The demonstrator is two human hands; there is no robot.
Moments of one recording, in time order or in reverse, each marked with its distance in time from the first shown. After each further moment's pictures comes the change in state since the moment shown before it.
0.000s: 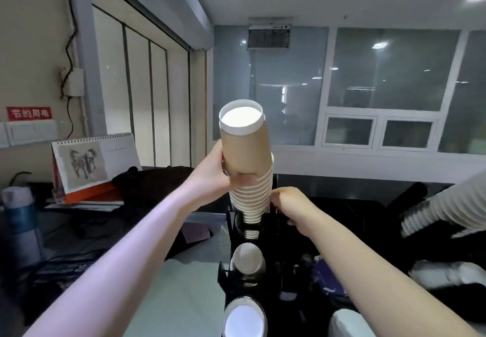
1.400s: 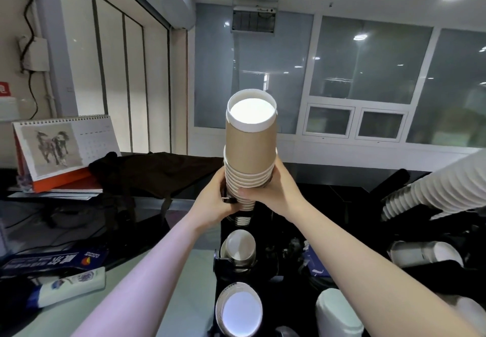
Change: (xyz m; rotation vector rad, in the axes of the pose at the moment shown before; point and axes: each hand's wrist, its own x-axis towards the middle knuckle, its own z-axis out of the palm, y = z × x) left_hand -0.011 -0.112 0.050 -0.014 0.006 -0.047; right_hand 0.002 0.006 0.018 0.013 0.060 -0.501
